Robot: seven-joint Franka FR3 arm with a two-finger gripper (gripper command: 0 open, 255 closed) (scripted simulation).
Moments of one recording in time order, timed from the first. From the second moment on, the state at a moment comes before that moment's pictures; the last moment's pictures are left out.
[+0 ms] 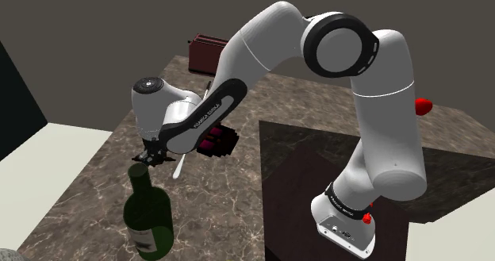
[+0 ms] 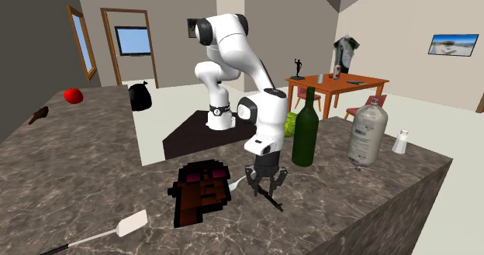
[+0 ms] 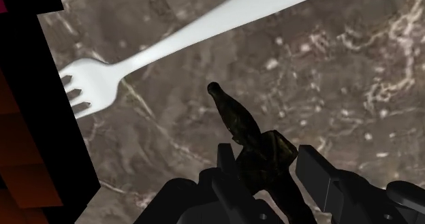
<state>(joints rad) 0.31 0.63 0.21 -1.87 -0.42 2.55 0.61</state>
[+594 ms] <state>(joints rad) 0.29 0.57 0.24 -1.88 -0.39 2.48 0.58</state>
